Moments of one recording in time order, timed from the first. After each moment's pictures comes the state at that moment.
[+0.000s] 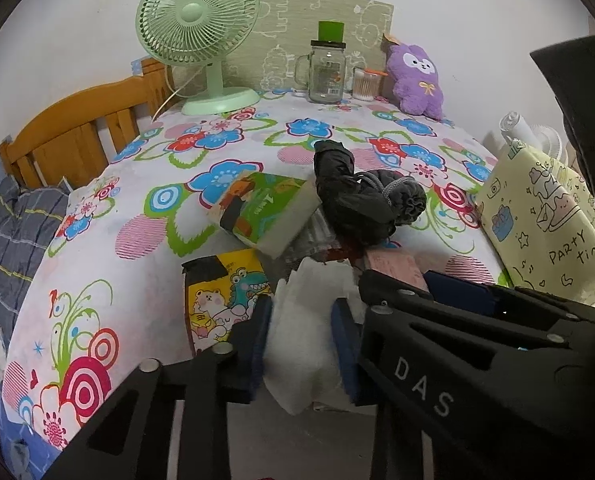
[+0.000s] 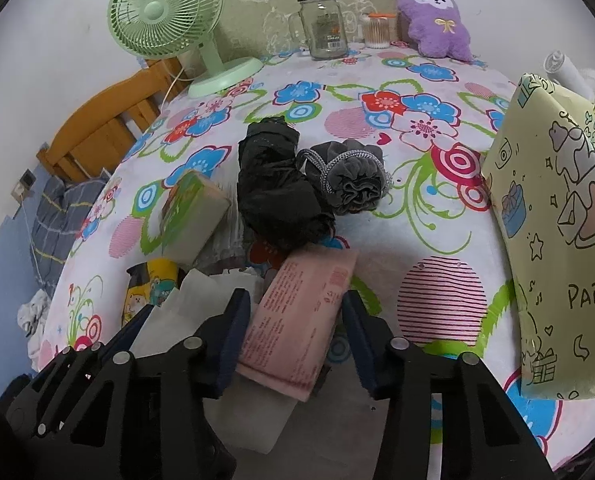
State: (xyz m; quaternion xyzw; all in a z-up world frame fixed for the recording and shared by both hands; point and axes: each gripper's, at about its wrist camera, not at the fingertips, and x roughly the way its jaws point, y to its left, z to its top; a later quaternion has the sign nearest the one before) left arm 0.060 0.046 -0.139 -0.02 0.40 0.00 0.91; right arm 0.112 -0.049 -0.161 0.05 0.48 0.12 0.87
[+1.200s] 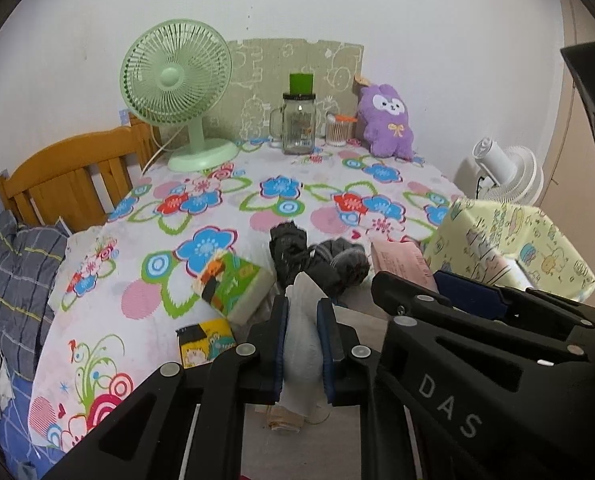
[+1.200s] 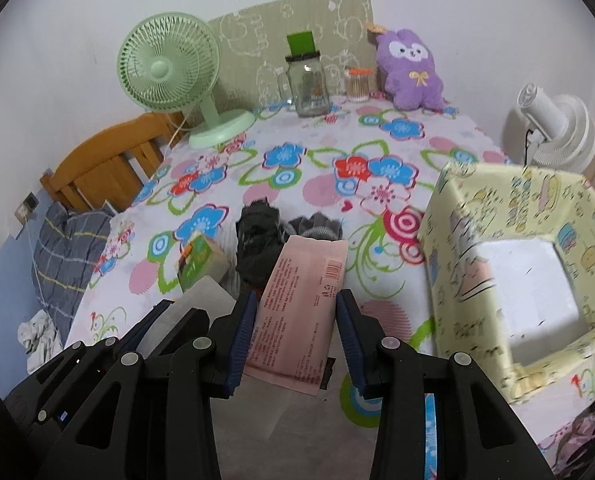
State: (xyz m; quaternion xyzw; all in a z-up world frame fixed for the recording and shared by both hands) left arm 0.052 0.017 -0.071 -0.01 0.35 -0.03 0.94; right arm 0.091 -0.081 -0.085 0.05 0.42 0.11 0.90
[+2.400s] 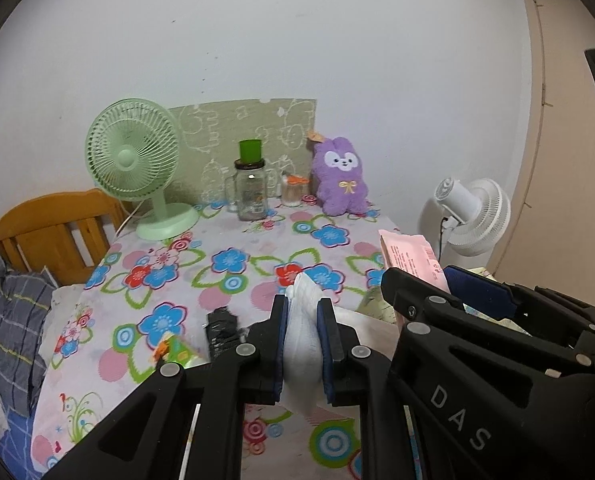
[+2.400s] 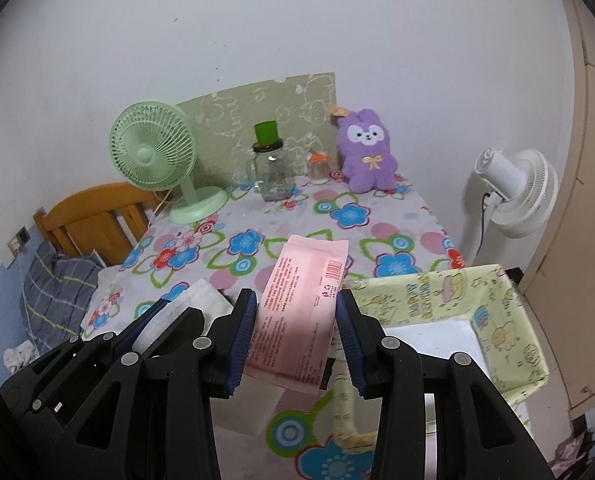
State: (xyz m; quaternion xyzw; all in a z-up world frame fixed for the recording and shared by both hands) left arm 0.060 -0.053 -0.006 0.01 0.28 -0.06 0.96; right arm 0.082 -0.153 -0.005 0.04 0.32 0.07 0.94
